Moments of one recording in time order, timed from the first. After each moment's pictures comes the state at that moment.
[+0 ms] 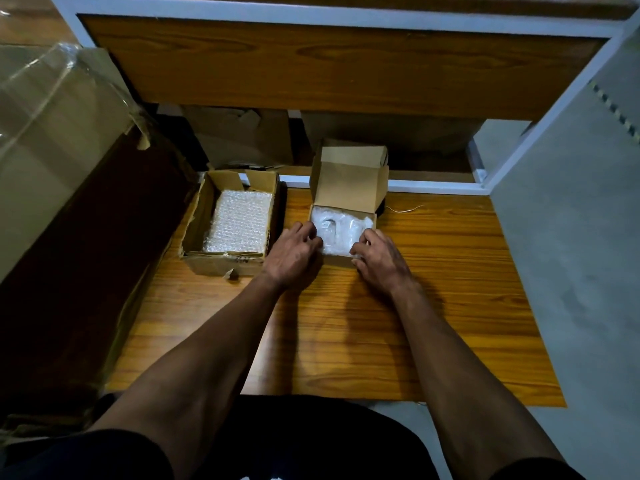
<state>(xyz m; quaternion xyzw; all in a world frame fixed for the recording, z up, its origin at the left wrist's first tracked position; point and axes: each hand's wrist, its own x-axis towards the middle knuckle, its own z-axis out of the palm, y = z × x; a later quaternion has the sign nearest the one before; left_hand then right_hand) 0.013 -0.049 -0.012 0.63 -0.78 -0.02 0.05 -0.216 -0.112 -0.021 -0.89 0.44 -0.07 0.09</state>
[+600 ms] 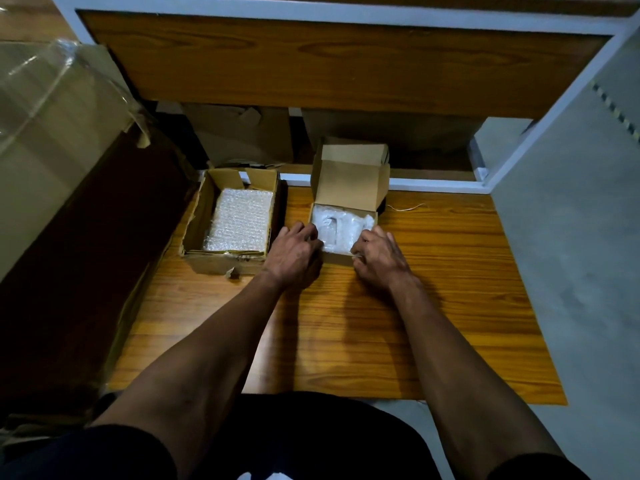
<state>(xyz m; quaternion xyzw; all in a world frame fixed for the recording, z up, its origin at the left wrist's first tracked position) 0.014 -0.049 -0.012 0.63 -0.77 0.00 -0.02 -0.207 -0.117 -0.018 -0.89 0.45 -0.01 0.07</state>
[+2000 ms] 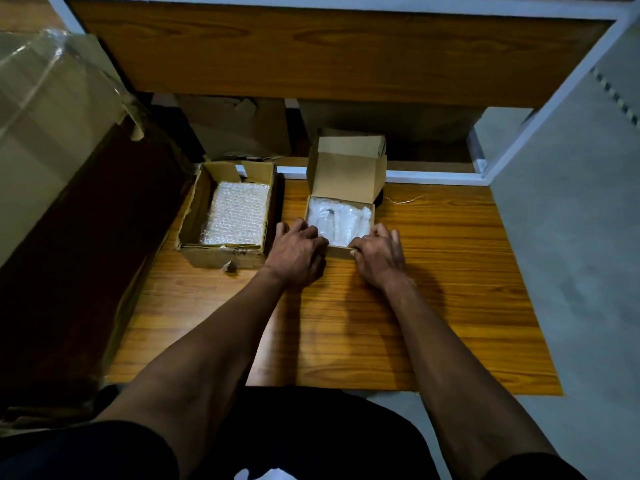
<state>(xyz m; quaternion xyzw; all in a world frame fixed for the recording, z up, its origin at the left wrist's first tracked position) 0.001 -0.044 -0.019 0.64 -0.77 0.00 0.00 -0.208 -0.104 -0.027 -0.86 0.51 -0.01 0.05</state>
